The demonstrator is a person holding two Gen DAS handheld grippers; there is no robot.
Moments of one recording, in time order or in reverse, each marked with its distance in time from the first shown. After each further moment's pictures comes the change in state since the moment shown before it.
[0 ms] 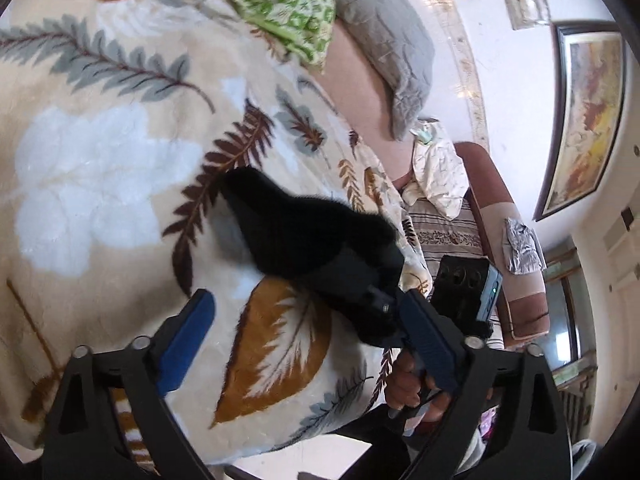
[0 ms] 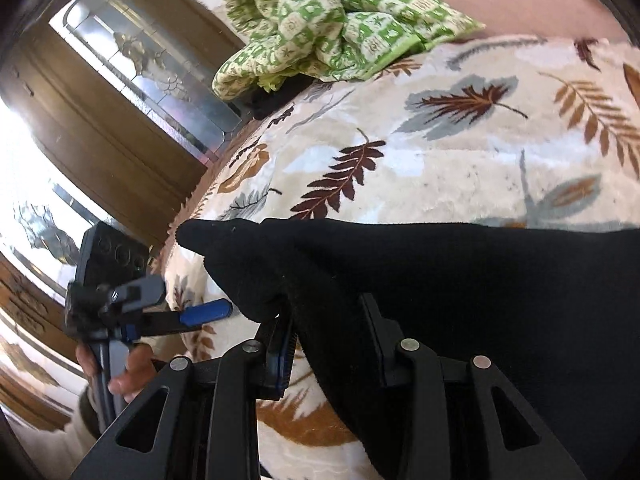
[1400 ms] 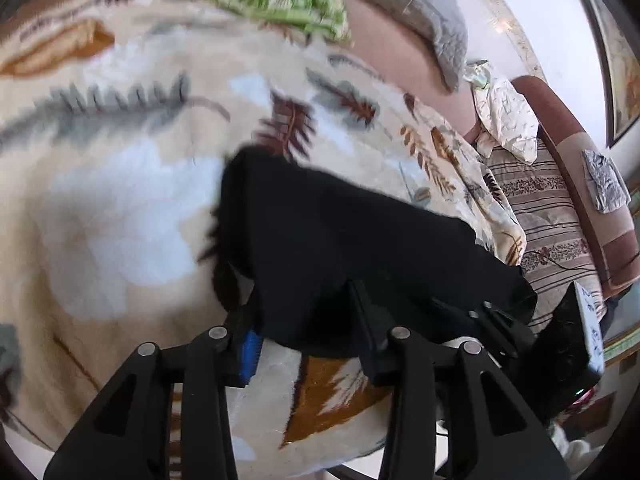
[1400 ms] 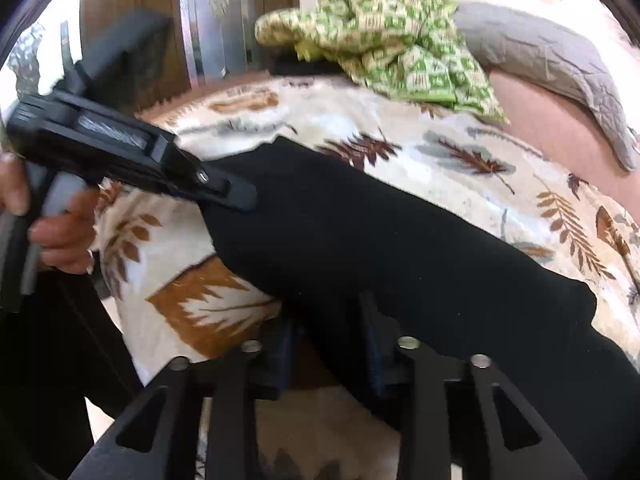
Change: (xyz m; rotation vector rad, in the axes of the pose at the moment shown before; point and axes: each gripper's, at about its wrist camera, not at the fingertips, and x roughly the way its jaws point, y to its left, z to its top) left arm 0.021 -0.018 -0.002 0.247 0.038 0.374; right arm 0.006 0.053 -0.072 -0.481 -0.048 -0.349
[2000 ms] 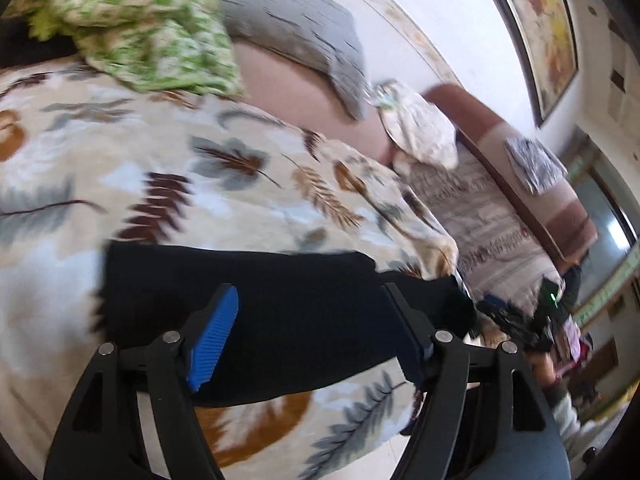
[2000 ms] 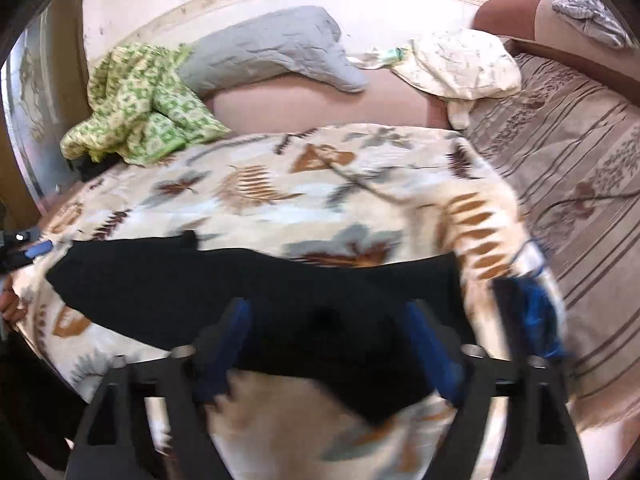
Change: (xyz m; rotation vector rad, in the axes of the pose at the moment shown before) left arm -0.012 -0.074 0.011 0.176 -0.121 -0.240; right arm -0.216 -0.212 -0.098 0.453 -0.016 -0.504
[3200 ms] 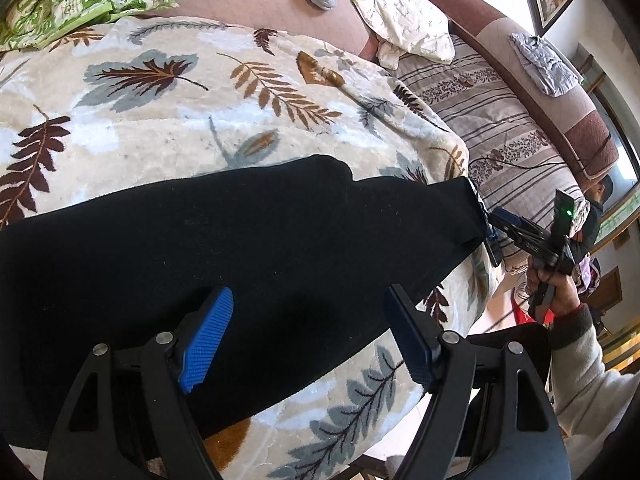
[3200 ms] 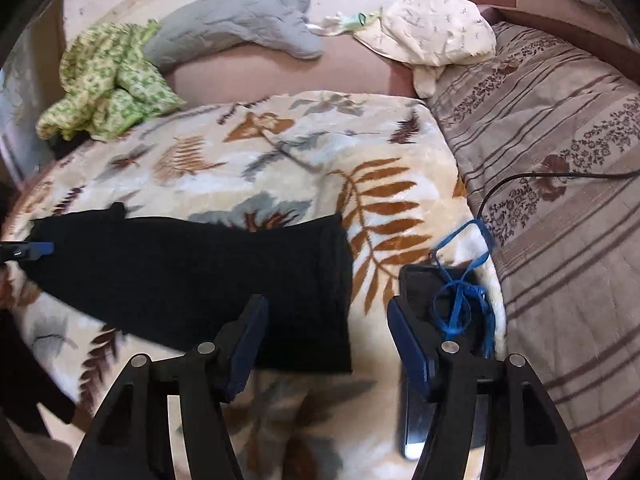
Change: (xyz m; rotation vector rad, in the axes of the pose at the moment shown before) left arm 0.104 -0.051 -0.023 0.119 0.321 0.018; right arm 0.040 -0.086 -0.007 0.015 0.104 -0.048
